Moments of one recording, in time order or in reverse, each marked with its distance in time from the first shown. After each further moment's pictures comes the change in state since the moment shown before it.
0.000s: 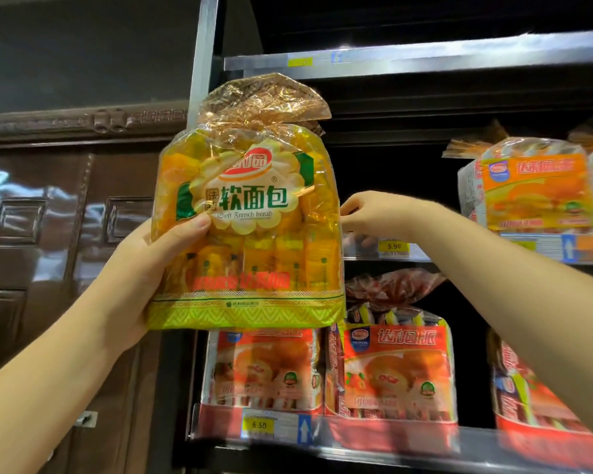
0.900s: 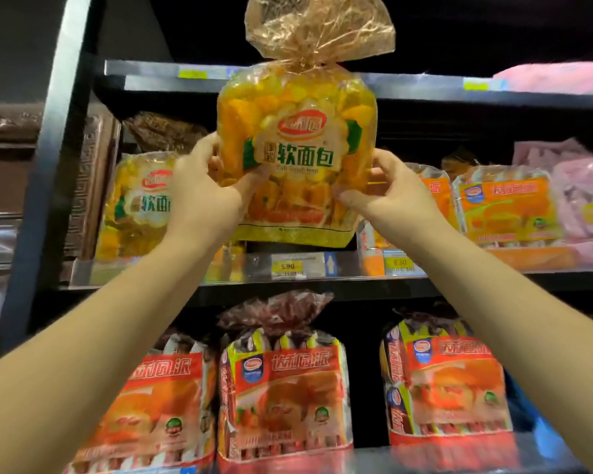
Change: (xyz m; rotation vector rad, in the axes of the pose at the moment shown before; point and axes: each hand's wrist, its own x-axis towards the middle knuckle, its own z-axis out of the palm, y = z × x) left_hand 0.090 0.024 0.185 0.240 0.174 0.518; right_hand -0.090 0.078 -0.086 0.413 0.614 -0.144
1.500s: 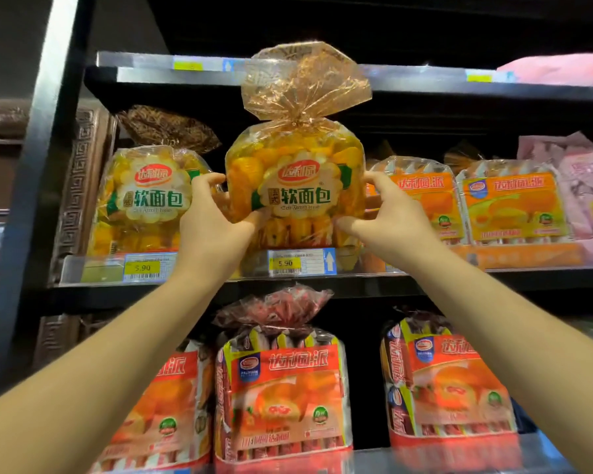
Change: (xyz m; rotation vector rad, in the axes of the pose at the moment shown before) left_hand -0.026 -0.033 0.017 0.118 -0.031 -0.175; right_hand -0.005 0.027 0.010 -0.288 -0.013 0.088
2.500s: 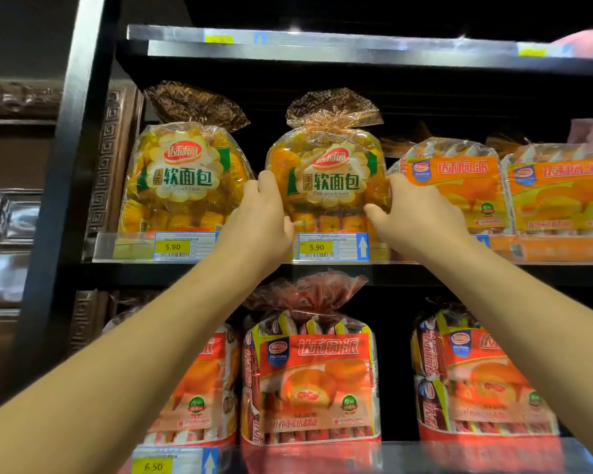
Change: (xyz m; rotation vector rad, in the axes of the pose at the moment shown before) left_hand -0.012 0.005 0.002 0.593 -0.242 0.127; right_hand 0.006 -0.009 0.027 -0.639 0.008 0.090
